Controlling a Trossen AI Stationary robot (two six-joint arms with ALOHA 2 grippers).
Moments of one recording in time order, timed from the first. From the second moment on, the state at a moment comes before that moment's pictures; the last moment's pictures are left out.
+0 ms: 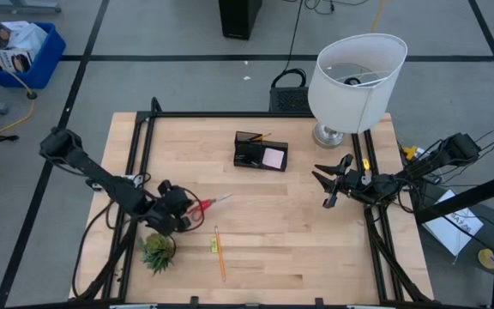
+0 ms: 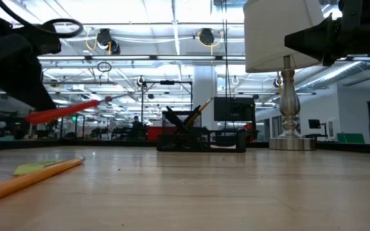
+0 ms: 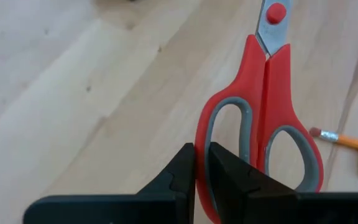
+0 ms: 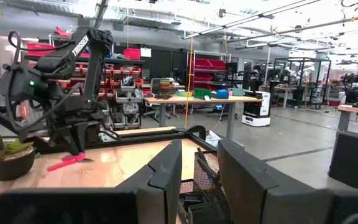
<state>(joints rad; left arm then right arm) -0.59 1.15 0.51 -0.50 -0.63 -0.98 0.42 0.76 0.02 1.01 0.84 -0.22</state>
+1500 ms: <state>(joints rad) 0.10 1.25 1.08 -0.76 -0.78 0.03 0.42 0.76 0.02 1.01 0.84 -0.22</state>
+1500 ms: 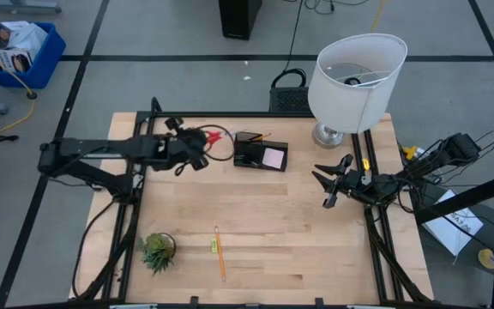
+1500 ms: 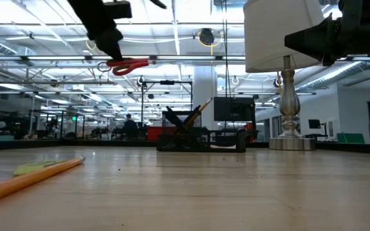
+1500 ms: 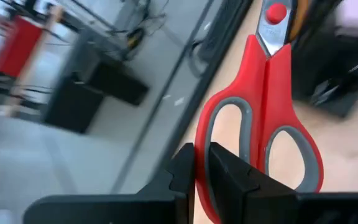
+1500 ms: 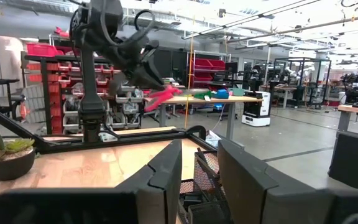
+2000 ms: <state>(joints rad) 0.13 1.57 1.24 -0.89 -1.11 0.47 0.42 0.76 0.02 1.01 0.84 -0.22</state>
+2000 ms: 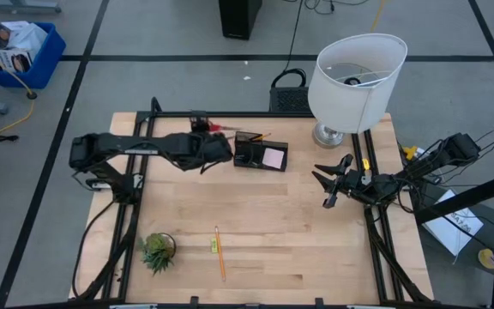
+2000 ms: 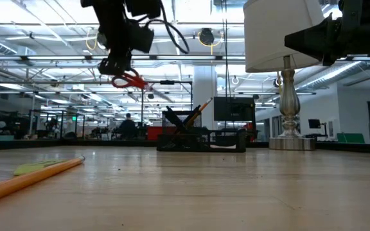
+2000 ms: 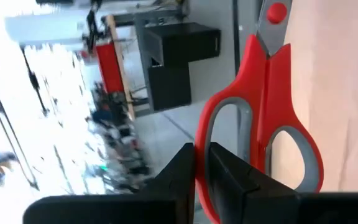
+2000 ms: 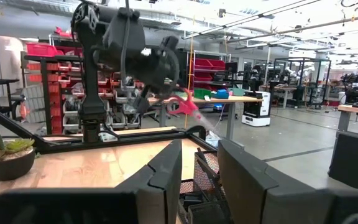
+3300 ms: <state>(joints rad) 0.08 1.65 1.24 -0.31 -1.08 1.42 0.42 0.76 0.02 1.02 0.84 -0.22</state>
